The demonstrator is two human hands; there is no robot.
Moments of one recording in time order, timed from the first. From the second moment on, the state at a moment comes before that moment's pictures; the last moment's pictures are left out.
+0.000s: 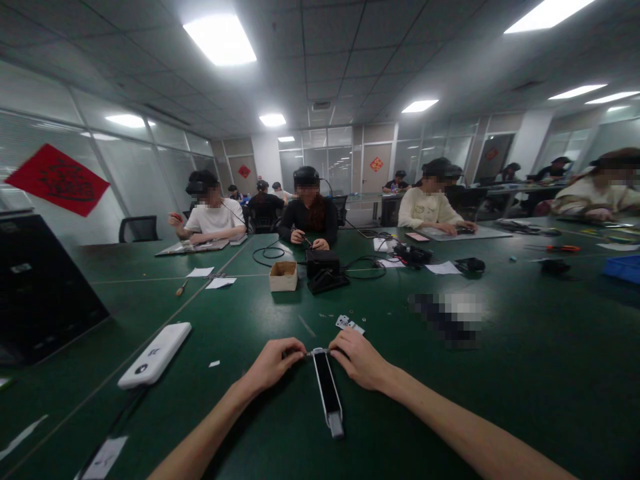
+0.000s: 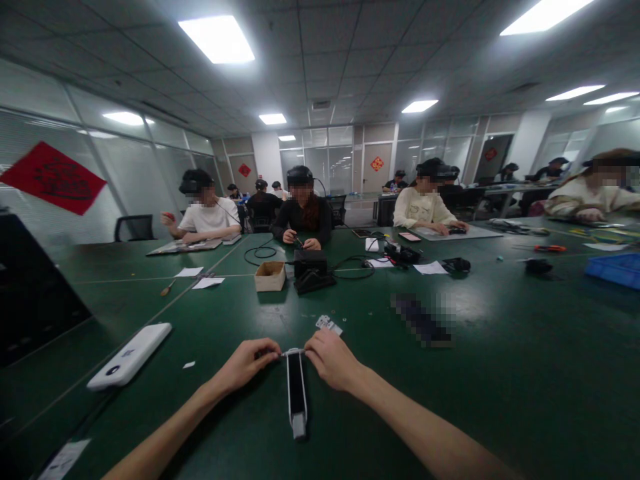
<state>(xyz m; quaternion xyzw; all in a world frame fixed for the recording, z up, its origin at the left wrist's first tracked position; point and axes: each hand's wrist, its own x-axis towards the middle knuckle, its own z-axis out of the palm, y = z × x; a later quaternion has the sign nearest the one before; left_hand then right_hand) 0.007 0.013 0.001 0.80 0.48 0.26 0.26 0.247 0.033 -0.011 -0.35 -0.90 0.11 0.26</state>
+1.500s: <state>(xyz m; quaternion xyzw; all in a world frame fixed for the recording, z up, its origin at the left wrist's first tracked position) 0.012 0.006 0.007 0.76 0.44 0.30 0.36 0.247 0.032 -0.009 -0.32 -0.90 0.12 0.25</state>
